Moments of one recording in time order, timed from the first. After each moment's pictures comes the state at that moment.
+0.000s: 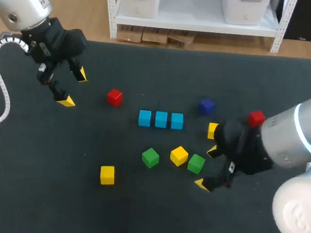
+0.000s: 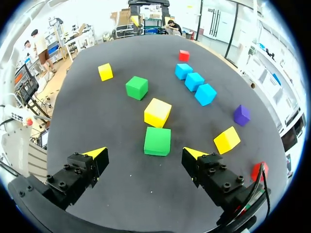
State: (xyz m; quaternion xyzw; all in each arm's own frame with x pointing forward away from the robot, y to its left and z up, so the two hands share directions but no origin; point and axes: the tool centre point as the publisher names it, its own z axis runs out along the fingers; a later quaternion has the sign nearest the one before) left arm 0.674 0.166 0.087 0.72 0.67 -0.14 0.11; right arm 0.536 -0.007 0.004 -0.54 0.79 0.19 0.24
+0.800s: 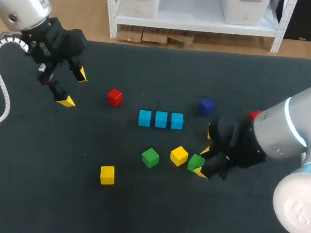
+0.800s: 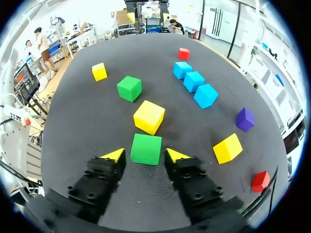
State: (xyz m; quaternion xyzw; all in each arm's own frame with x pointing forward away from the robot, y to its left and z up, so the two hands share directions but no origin) left arm 0.674 0.166 0.087 0.72 0.67 -0.14 0.11; right arm 0.554 0.000 -0.005 -0.55 0.78 0.19 0.23
